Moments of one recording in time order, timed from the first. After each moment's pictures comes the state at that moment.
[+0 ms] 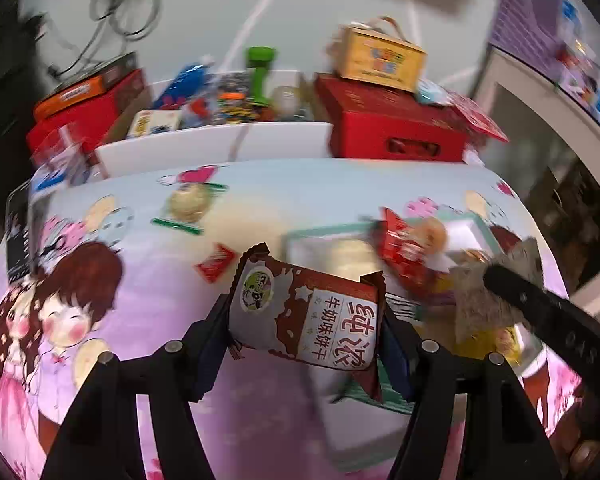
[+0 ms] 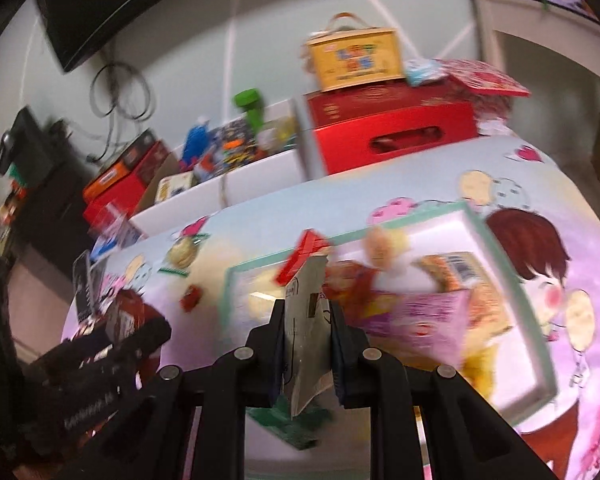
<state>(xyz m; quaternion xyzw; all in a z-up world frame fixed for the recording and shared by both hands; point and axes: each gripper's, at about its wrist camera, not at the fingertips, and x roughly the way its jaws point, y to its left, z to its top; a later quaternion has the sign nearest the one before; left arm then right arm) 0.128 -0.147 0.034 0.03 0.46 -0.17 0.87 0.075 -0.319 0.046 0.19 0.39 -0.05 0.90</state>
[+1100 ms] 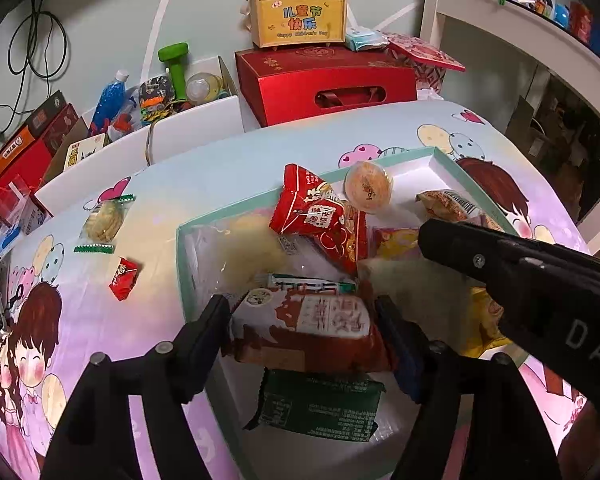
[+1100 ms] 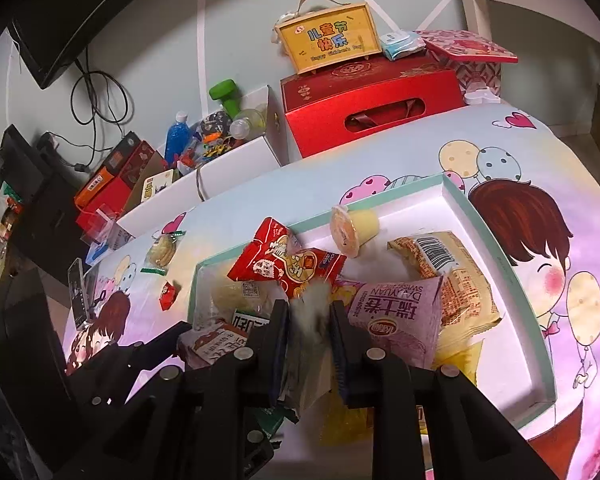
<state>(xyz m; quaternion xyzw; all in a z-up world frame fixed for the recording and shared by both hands) 0.120 -0.230 -0.003 0.13 0.46 -0.22 0.85 0.080 -0.351 0.021 0.22 0.42 -0.04 0.88</state>
